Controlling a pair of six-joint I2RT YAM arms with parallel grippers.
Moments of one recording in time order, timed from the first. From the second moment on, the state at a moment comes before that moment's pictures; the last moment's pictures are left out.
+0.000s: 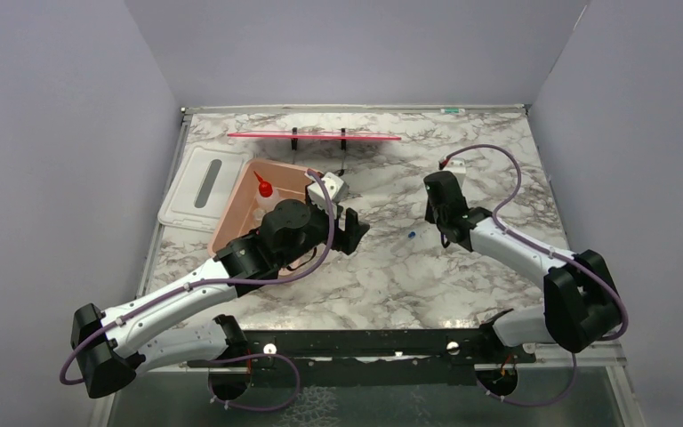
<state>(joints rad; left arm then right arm) -0.98 0.98 0.85 -0.10 -0.15 -0.25 0.49 1.36 0.77 -0.16 0.49 0.39</state>
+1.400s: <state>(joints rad) -0.98 0.98 0.85 -0.11 -0.16 -0.26 0.49 1.29 0.85 -0.47 0.27 0.72</state>
